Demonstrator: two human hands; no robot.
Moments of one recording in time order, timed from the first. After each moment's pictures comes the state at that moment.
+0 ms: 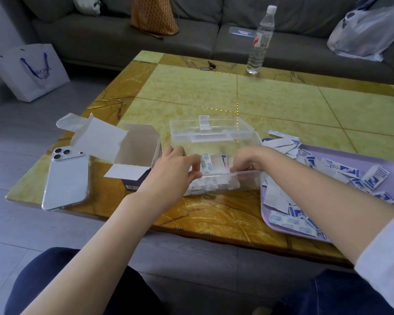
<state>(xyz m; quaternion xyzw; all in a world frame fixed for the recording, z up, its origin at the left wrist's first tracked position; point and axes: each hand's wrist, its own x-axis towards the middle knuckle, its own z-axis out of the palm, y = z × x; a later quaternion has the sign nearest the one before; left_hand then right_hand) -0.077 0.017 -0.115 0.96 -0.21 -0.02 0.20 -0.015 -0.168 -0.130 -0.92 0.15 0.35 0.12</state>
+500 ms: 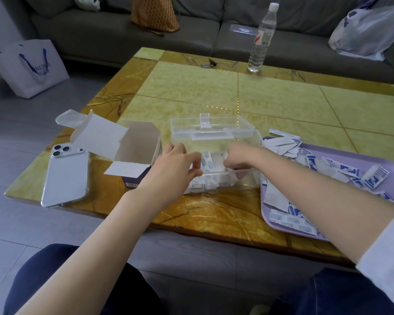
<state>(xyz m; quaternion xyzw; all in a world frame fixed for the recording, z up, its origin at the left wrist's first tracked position) -0.075 0.017 -0.114 0.96 -0.21 -0.03 0.20 -0.015 -0.155 -0.130 -0.96 0.10 0.26 0.09</state>
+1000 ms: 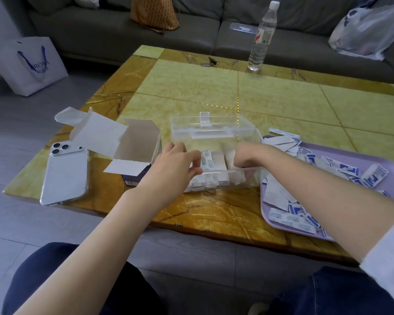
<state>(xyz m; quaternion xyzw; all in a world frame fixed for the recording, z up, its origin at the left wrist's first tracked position) -0.075 0.017 -0.117 0.96 -0.21 -0.03 0.20 -0.015 -0.172 -0.129 -0.95 0.09 0.30 0.06</state>
